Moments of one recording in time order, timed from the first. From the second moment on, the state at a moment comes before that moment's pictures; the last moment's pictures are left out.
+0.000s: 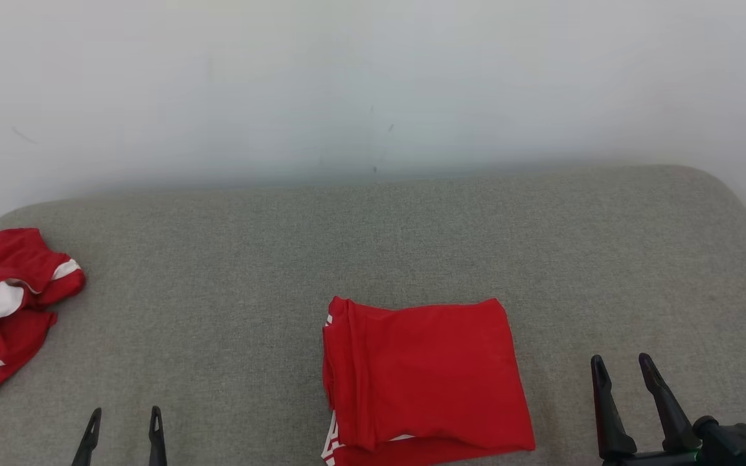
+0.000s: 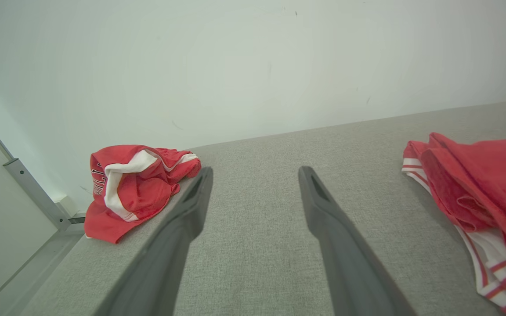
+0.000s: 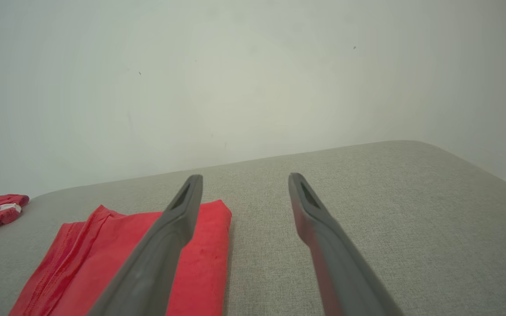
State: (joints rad) left arm 0.12 0.12 0.05 0.11 0.01 0.00 -0.26; right arm 0.09 -0.16 -0.01 0.10 0.29 0.13 -0.26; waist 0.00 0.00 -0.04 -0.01
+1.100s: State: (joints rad) left arm 0.13 0.15 0.03 0.11 -0.01 0.01 -0.26; right arm 0.09 -0.16 0.02 0.13 0.27 0.13 -0.26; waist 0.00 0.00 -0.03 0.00
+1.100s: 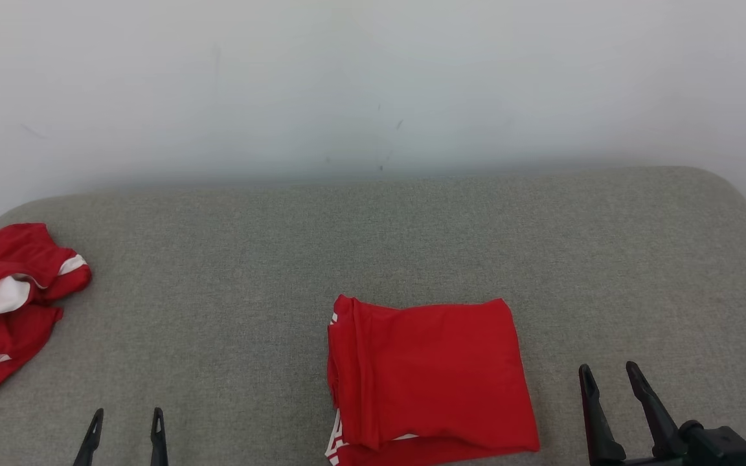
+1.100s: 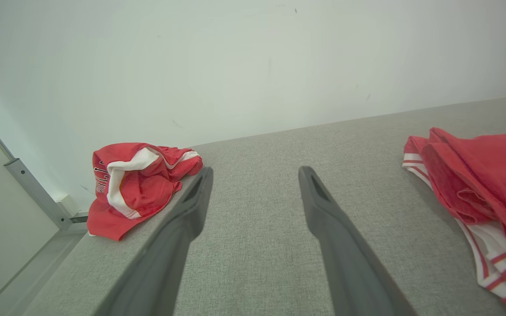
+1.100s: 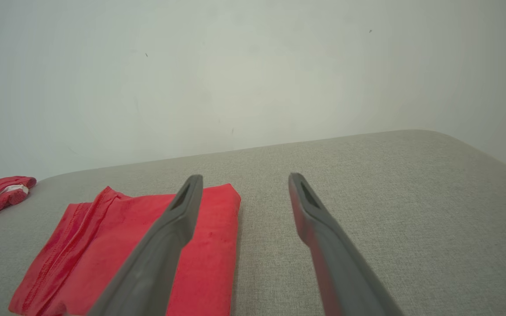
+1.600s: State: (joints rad) left arm 0.13 0.16 0.01 0.09 -0.03 0.00 -0.26; right arm 0.09 -0.16 0.02 0.14 0.27 0.13 -0.26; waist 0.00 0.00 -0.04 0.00
